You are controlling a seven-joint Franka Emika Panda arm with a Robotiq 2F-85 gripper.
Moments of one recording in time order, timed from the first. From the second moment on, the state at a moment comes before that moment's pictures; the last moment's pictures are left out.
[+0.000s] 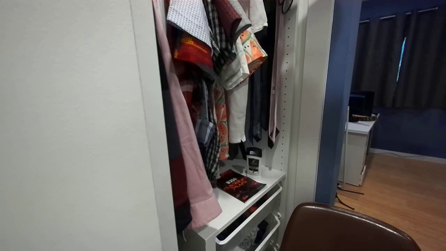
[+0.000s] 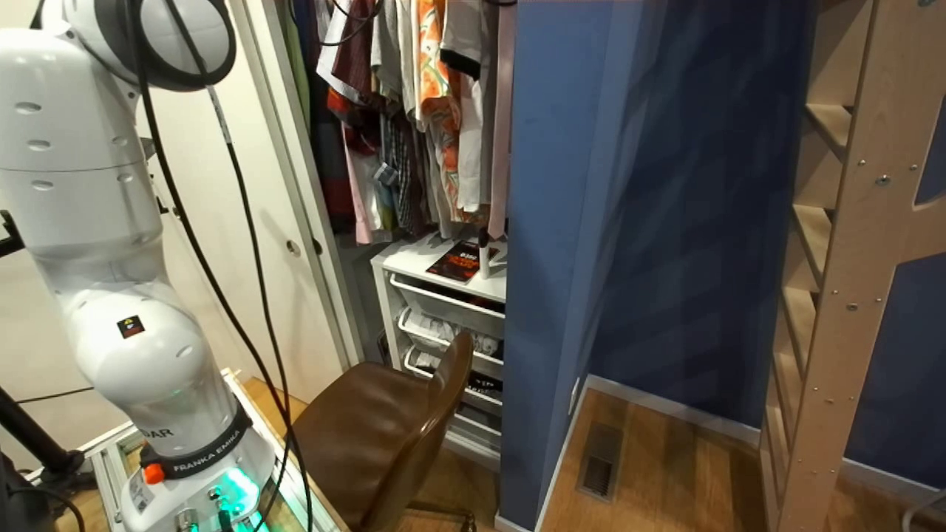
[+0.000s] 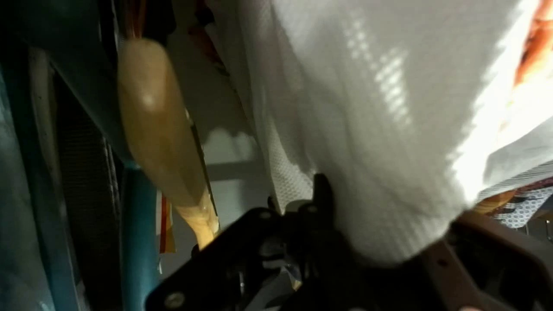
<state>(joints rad) 0.02 0.16 0.13 -1.28 0.78 2.61 -0.78</state>
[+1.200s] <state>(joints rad) 0.01 -0.02 0.09 -1.47 0.81 2.58 -0.80</state>
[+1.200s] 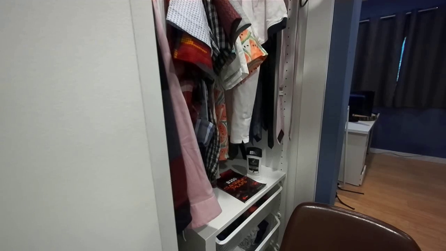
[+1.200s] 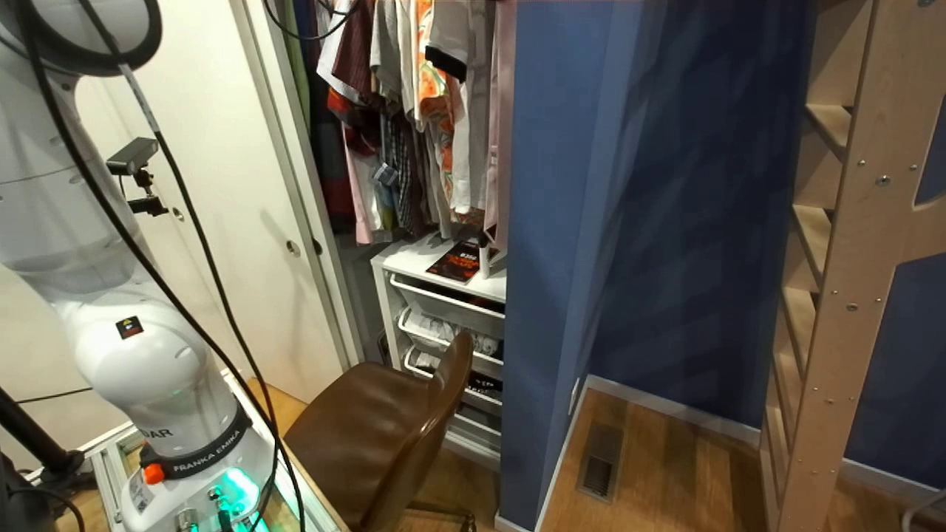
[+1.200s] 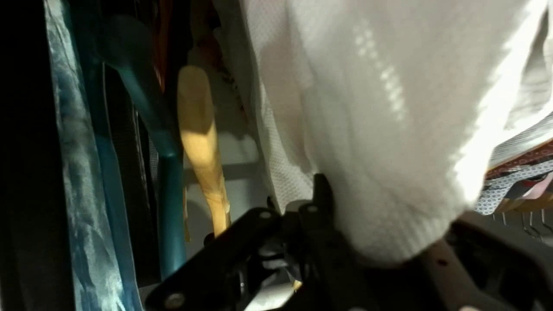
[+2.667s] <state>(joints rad) 0.01 -0.52 -0.11 -1.90 0.65 2.22 -0.71</state>
